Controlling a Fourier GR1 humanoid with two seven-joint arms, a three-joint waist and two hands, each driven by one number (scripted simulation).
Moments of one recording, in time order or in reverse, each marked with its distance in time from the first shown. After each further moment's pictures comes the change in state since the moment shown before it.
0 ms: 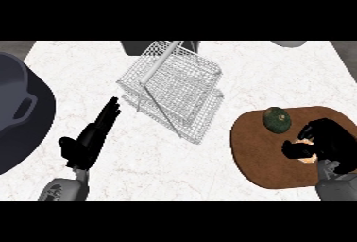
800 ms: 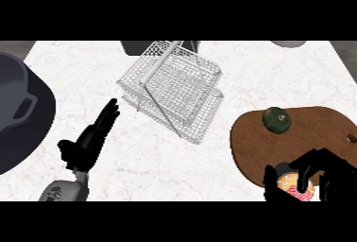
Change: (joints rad) left arm 0.013 -0.008 0.009 0.003 -0.010 -0.004 -0.019; right arm 0.206 0.138 0.233 -0.720 0.259 -0.054 -0.001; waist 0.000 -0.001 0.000
